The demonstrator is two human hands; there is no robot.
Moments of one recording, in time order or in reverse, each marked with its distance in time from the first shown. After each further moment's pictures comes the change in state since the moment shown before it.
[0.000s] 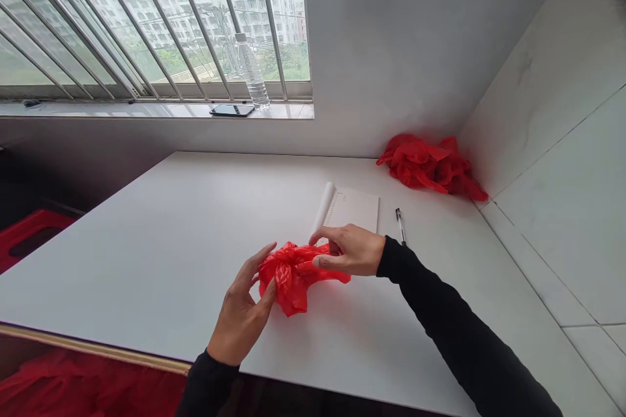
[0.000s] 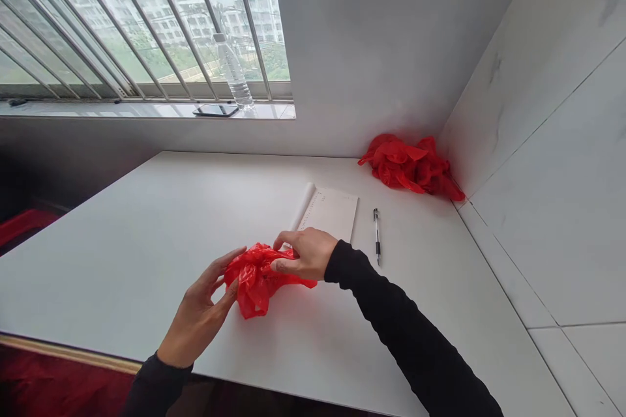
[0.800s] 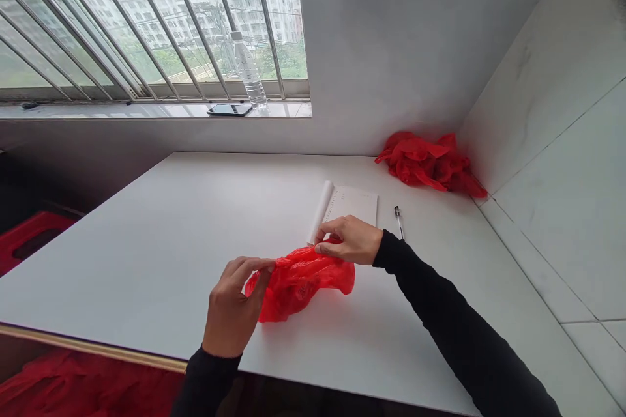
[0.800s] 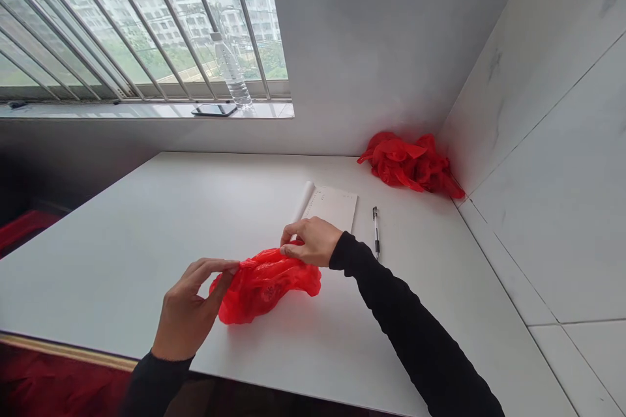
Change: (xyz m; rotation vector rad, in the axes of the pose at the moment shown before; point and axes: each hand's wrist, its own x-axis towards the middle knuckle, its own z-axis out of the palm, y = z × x) left_hand 0.002 0.003 -0.006 0.261 0.174 0.181; right_hand 0.003 0.005 -0.010 0.091 0.070 0.012
